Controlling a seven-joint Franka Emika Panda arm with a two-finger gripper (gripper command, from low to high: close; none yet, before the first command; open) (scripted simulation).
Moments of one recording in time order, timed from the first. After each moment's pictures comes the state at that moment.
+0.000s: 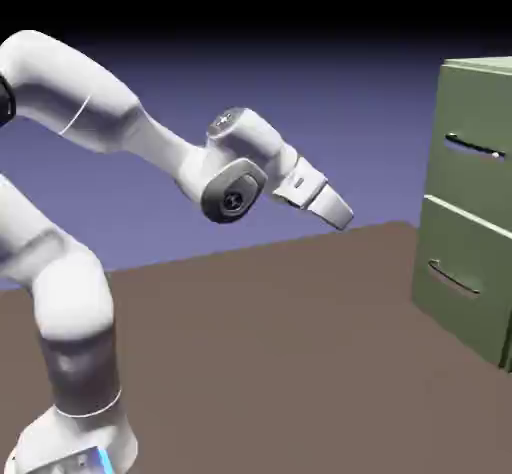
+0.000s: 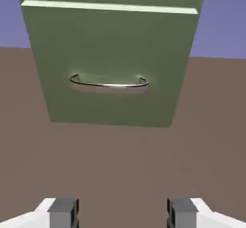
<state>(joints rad) -0.01 -0.54 0.03 -2.79 -0.05 3.03 0.69</state>
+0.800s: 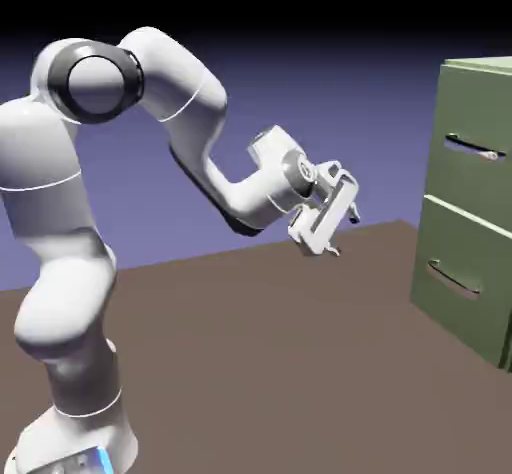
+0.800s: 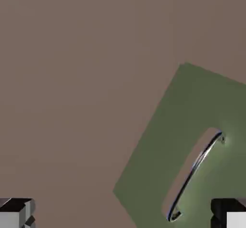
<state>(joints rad) -0.41 -0.03 0.55 -2.38 -1.10 2.87 -0.30</state>
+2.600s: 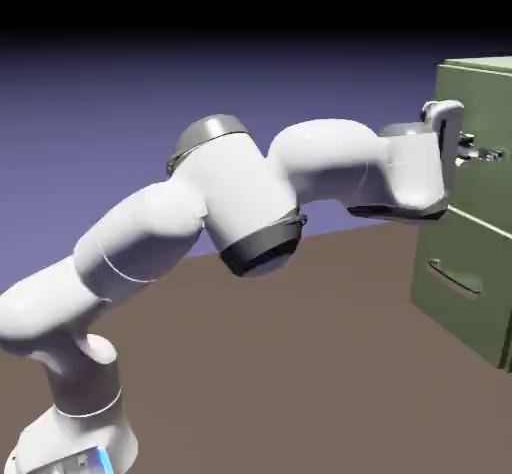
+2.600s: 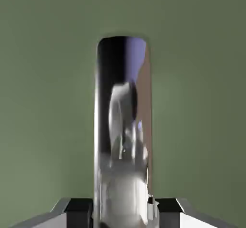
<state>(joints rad) -1.01 0.83 1.37 -1.65 -2.77 2.62 -1.94</state>
